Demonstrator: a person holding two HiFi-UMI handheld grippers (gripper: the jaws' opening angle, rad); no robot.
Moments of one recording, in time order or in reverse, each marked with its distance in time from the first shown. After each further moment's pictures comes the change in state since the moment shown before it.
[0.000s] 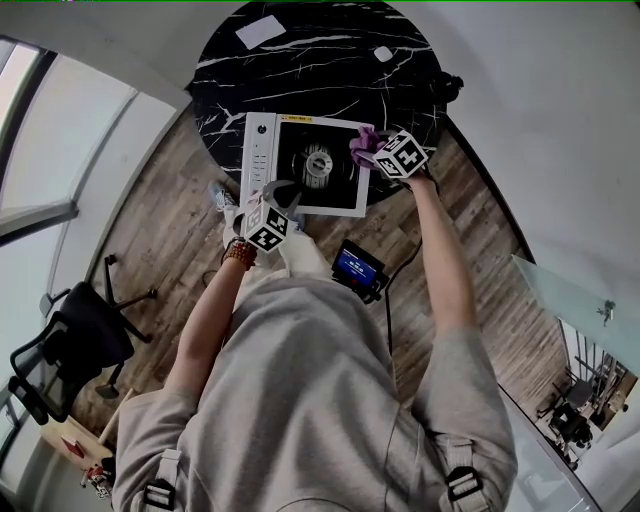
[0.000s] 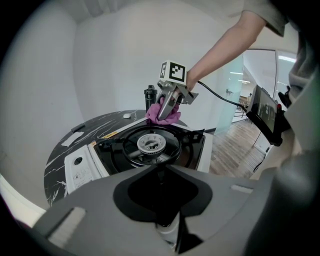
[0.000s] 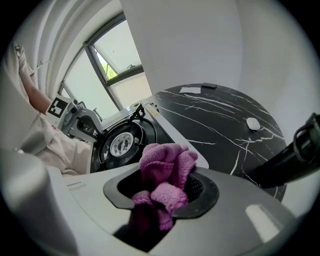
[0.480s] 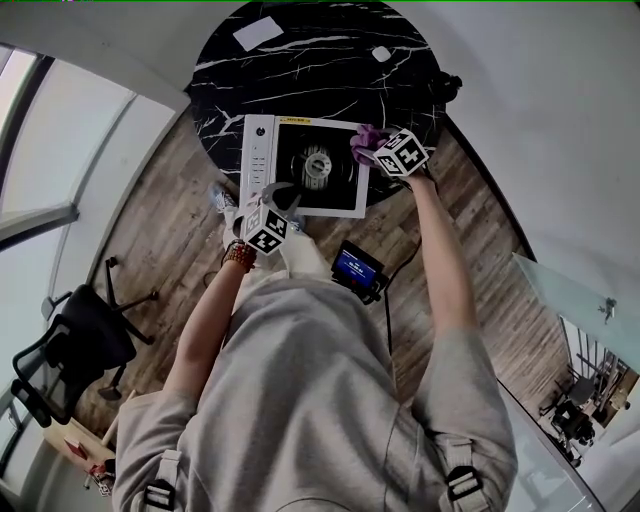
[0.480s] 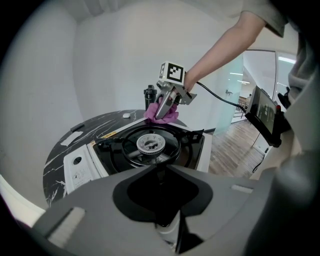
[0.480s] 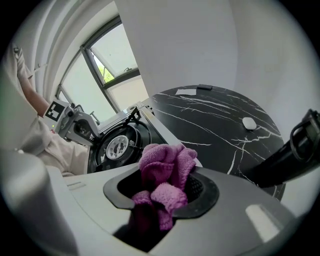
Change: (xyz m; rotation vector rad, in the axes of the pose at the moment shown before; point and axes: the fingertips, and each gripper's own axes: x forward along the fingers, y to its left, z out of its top) left arm 0.000 0.000 0.000 -0.001 -0.002 -0.008; right arm -0.002 -0.011 0.004 0.031 -0.028 -0.023
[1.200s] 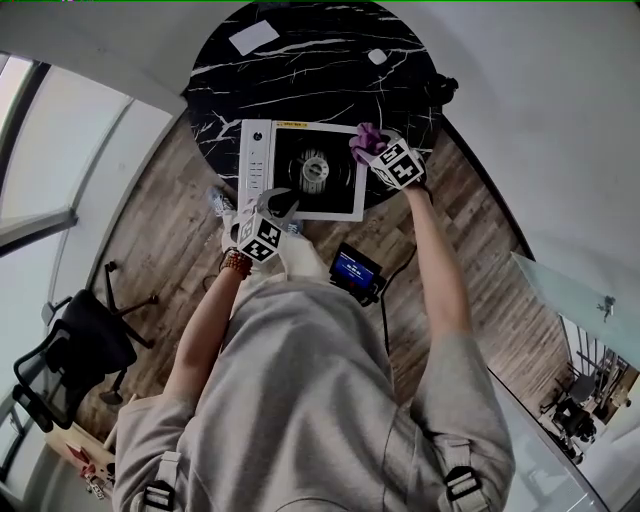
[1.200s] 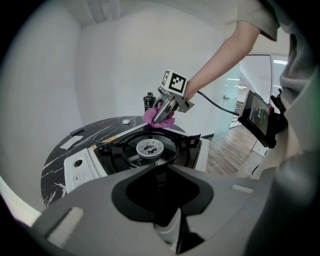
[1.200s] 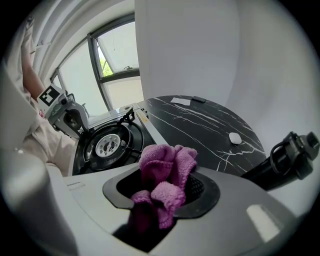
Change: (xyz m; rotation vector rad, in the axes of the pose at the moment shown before) left arm -0.007 -0.002 0.005 0.000 -0.085 -0.011; right arm -0.012 -0.010 0.008 -0.104 -0.059 -0.168
